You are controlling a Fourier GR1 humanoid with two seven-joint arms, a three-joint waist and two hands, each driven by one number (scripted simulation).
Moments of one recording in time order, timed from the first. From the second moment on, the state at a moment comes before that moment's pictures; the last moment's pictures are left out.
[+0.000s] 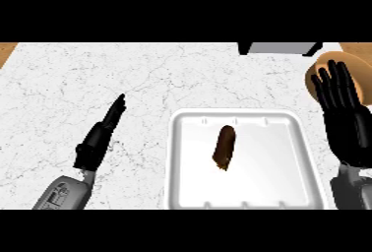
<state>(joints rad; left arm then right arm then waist) -0.20 0.31 -0.32 -1.33 0.13 0.17 -0.16 -0.17 -0.26 -0.04 -1.68 -0.27 -0.04 -0.09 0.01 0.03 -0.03</state>
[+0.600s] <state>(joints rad) -0.22 0.25 -0.26 -1.40 0.24 0.20 0.02 -0.35 -0.38 0.36 -1.51 0.27 -0.12 0.21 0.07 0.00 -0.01</state>
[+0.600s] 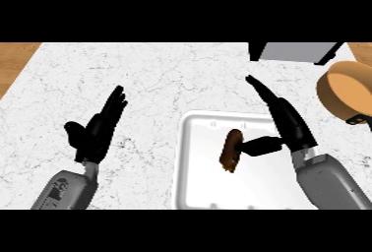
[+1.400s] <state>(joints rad) -0.21 0.29 -0.21 -1.57 0.27 0.26 0.24 -0.76 -0.30 0.61 -1.70 0.47 0.42 0.94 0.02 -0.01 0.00</state>
